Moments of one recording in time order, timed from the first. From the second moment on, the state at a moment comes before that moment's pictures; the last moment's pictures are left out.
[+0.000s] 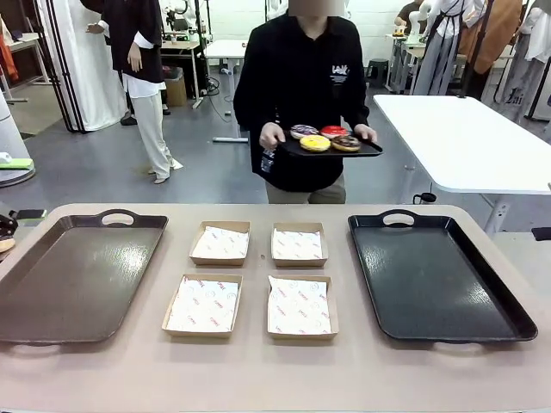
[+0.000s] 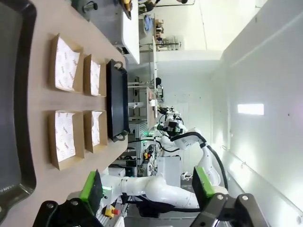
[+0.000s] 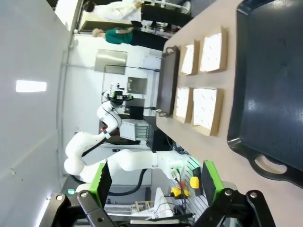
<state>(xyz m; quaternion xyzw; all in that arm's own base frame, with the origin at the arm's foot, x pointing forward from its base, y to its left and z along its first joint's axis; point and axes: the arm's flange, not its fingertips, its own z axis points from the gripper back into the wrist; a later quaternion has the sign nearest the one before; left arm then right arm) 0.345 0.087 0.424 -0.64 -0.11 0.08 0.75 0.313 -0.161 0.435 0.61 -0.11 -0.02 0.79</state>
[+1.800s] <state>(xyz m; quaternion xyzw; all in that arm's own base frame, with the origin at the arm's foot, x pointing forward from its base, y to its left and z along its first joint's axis) 0.345 0.093 0.415 -0.62 -0.10 0.09 0.77 0.321 -0.160 0.421 0.58 -0.09 -0.02 0.81</state>
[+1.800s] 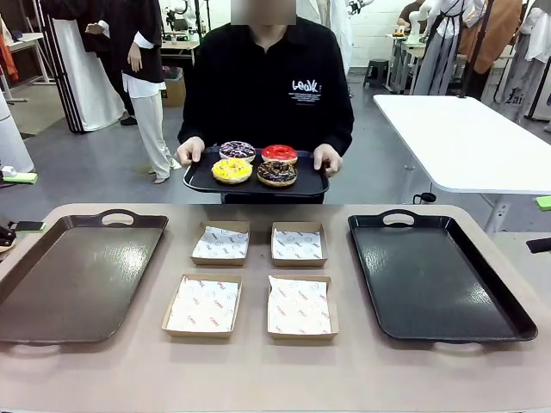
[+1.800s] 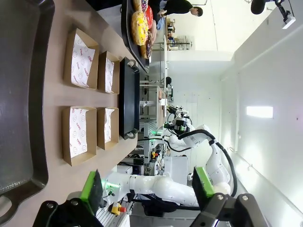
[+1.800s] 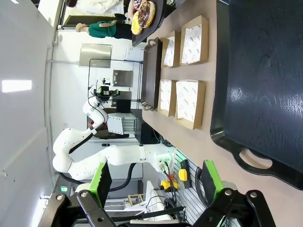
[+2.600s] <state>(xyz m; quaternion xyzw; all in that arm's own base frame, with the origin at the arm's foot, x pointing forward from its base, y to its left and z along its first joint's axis) 0.345 0.093 0.415 -0.62 -0.10 0.09 0.77 0.321 -0.160 0.421 0.58 -0.09 -0.02 0.81</state>
